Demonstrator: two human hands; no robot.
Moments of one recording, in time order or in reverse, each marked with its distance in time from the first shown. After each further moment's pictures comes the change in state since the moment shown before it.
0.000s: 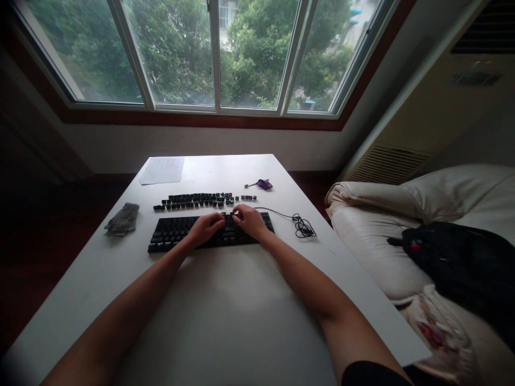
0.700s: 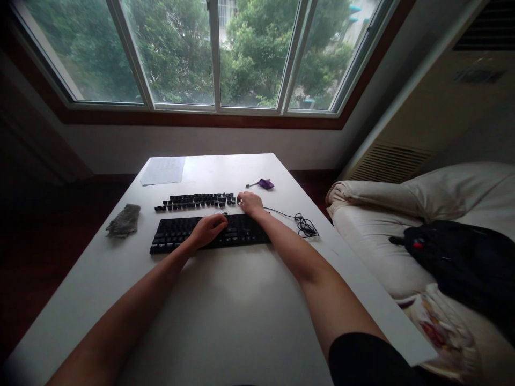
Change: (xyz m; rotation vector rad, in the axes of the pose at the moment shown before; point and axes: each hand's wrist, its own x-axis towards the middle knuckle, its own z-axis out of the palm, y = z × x) left_hand 0.000 0.002 0.000 0.025 0.003 0.030; right_hand 0.076 0.043 0.018 -0.457 -0.237 0.197
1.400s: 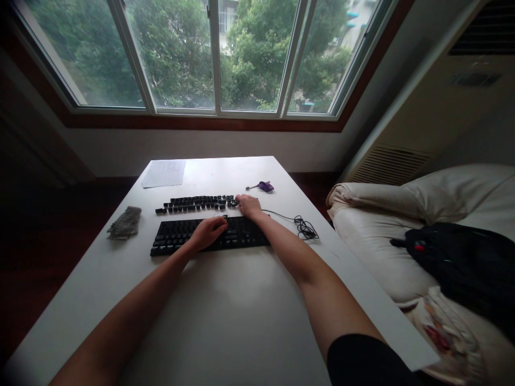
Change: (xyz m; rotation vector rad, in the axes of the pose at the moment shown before) left_hand -0.001 0.006 -0.003 0.022 -0.005 0.013; right_hand 0.003 -0.003 0.004 0.052 0.010 -0.022
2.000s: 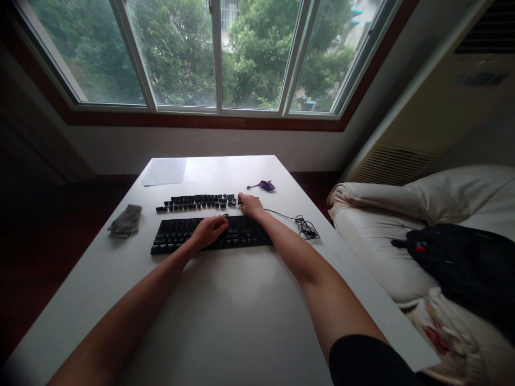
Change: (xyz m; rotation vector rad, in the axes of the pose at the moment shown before) left_hand 0.001 -0.002 0.001 0.003 0.006 -0.009; right_hand -0.001 0.006 0.000 0.073 -0.009 -0.007
